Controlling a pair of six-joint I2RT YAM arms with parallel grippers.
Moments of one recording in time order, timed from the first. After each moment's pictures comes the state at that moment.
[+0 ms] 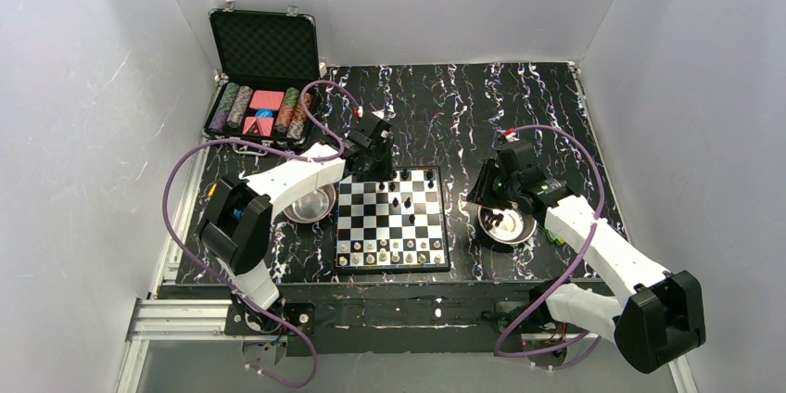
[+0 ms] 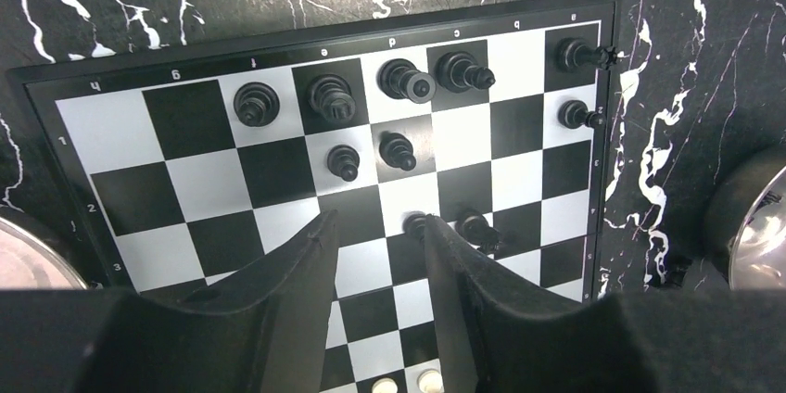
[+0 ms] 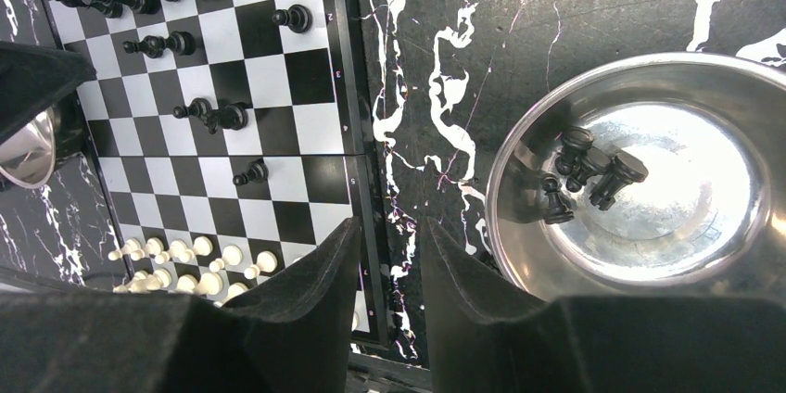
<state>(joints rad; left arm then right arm) -0.67 1.69 1.25 -0.52 -0.11 -0.59 0.45 1.08 0.77 -0.56 -0.05 0.64</state>
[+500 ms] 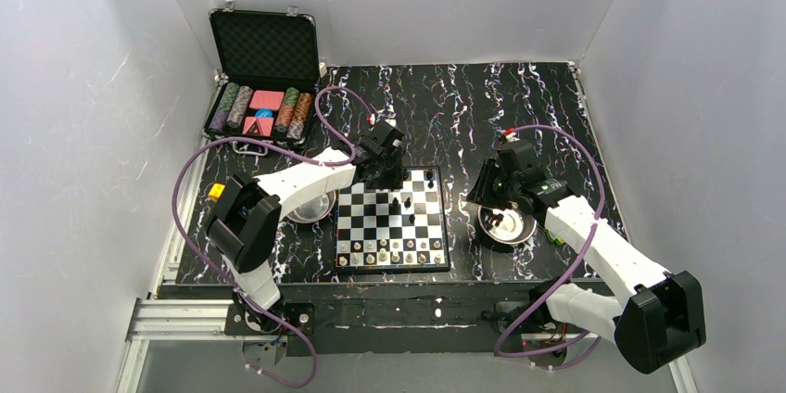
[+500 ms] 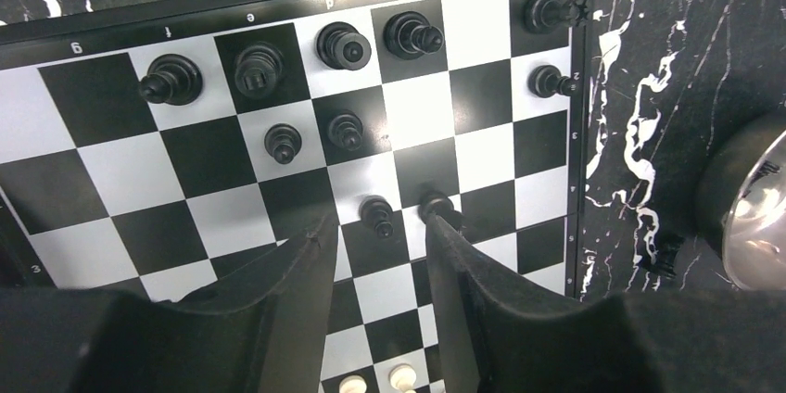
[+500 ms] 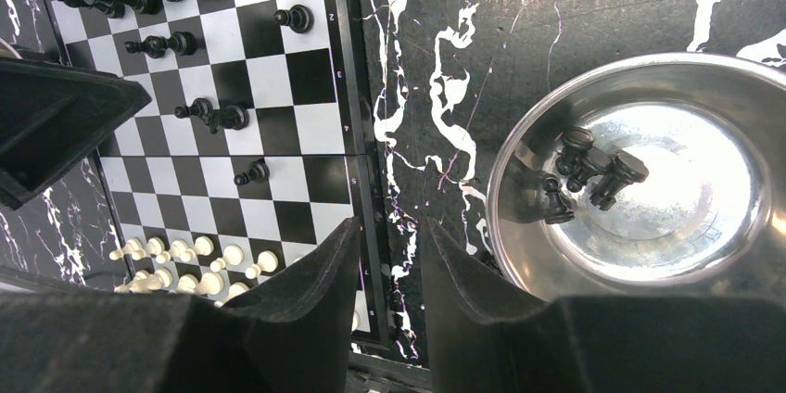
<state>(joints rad) -0.74 1.72 1.25 -0.51 -0.11 -0.62 0.45 1.08 0.77 -0.56 -0.05 0.64</state>
